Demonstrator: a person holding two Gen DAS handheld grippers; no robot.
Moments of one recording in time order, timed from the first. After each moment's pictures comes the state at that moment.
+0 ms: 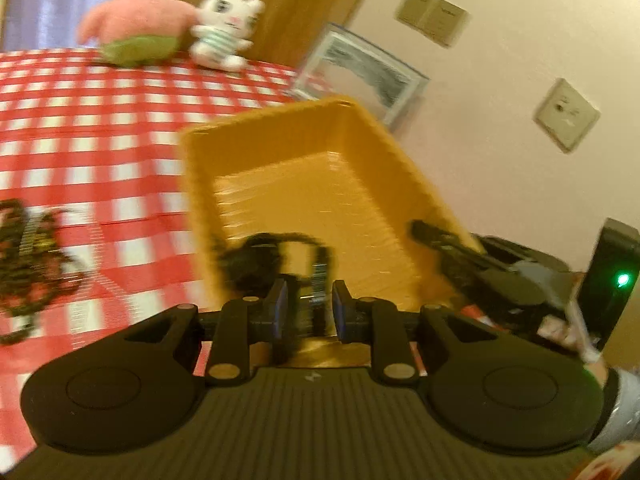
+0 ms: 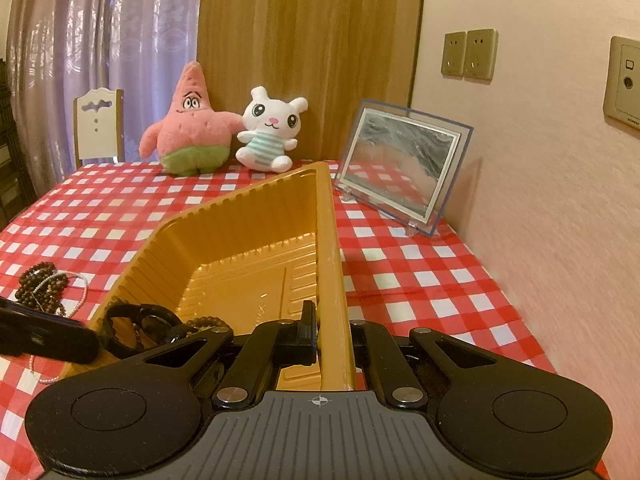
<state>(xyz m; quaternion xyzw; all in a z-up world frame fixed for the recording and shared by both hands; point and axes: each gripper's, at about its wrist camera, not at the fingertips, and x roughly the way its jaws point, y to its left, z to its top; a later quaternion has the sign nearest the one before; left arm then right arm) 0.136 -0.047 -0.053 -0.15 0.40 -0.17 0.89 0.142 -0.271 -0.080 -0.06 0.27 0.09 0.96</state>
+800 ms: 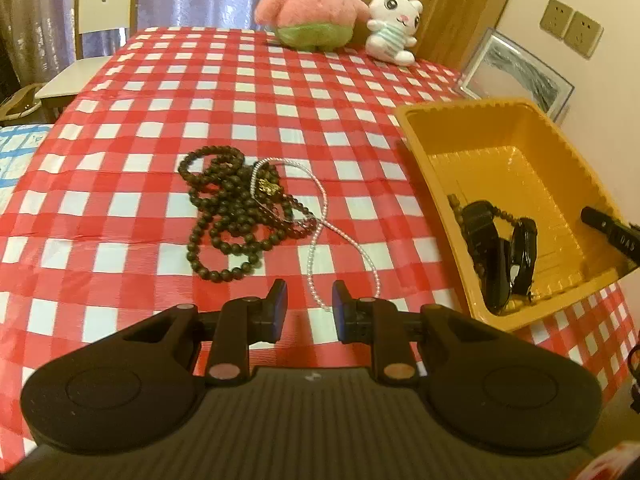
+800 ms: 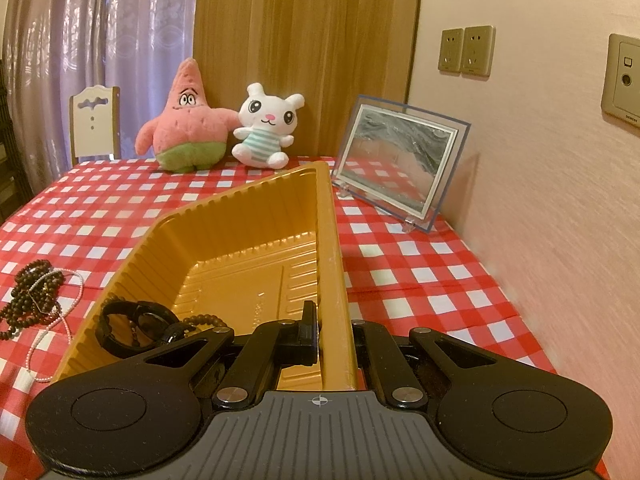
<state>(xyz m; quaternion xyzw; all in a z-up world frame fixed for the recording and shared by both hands) 0.094 0.040 -0.089 -0.12 0.44 0.01 0.89 0.143 -0.273 -0.081 -0.05 0.28 0.08 0.96</state>
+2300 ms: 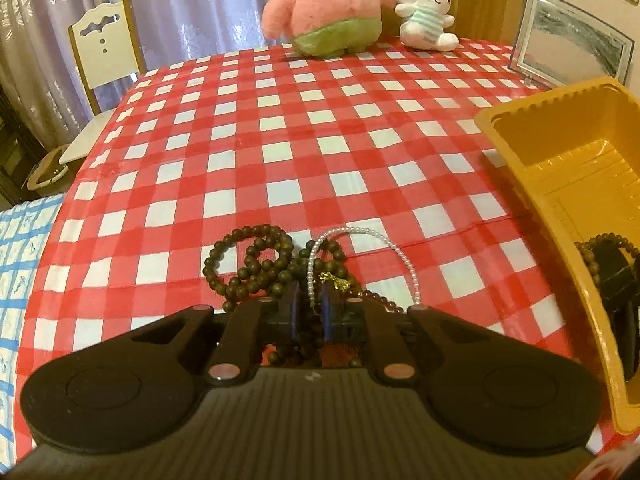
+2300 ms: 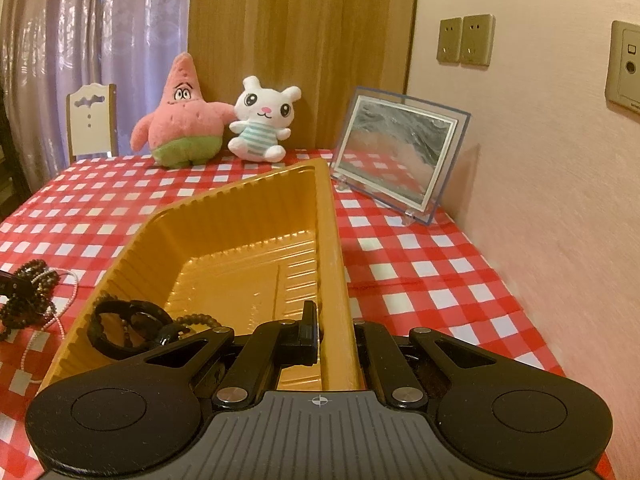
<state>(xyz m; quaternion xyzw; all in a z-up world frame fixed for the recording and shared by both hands) 0.195 0.059 -0.118 0.01 0.44 0.05 0.90 0.151 -0.271 -0.086 -0.05 0.29 0.08 0.95</state>
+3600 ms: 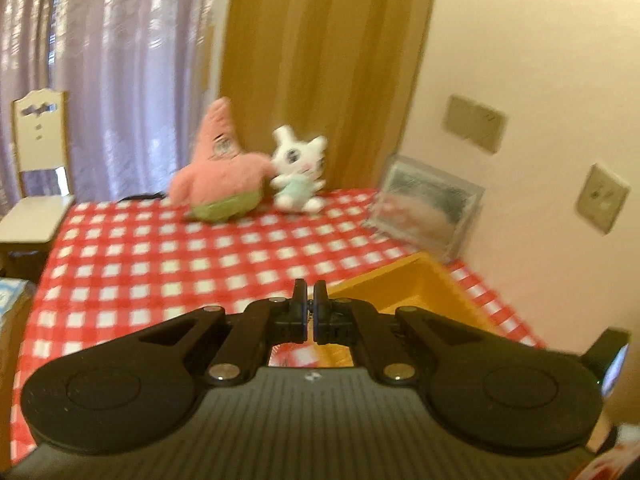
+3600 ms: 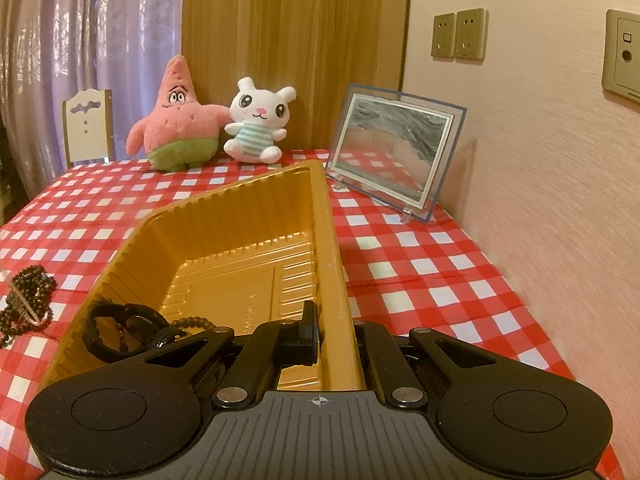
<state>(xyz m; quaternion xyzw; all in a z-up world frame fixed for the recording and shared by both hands) 0.141 0.010 0.071 -0.07 0.27 -0.10 0.95 0.156 -0.273 -0.086 -0.04 0.29 0.07 0.95</state>
